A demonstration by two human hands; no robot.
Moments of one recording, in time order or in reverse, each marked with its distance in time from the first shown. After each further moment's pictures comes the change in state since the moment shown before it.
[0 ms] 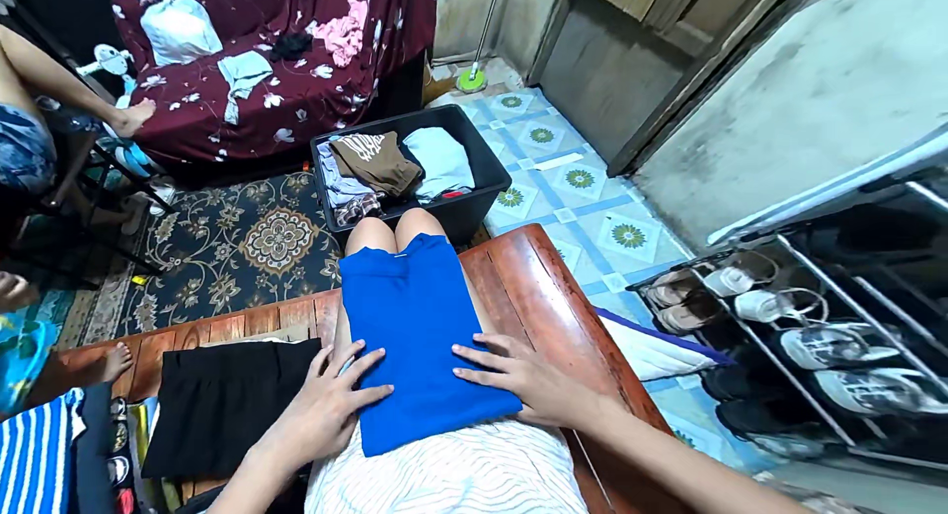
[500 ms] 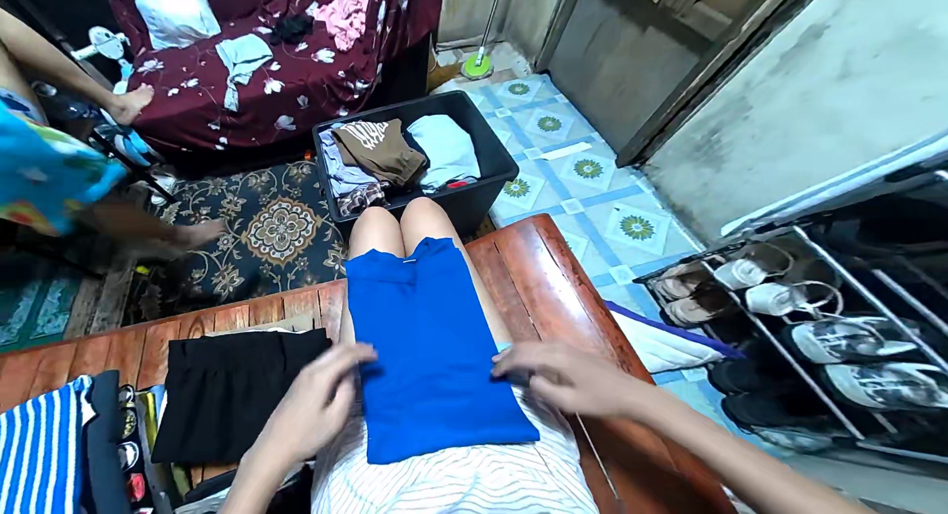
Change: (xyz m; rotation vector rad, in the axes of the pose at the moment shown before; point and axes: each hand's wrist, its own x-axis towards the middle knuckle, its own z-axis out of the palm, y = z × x) left_hand -0.003 0.020 -0.038 -0.477 0.165 -0.314; right_hand 0.005 -0.019 -0.053 0.344 -0.030 0.148
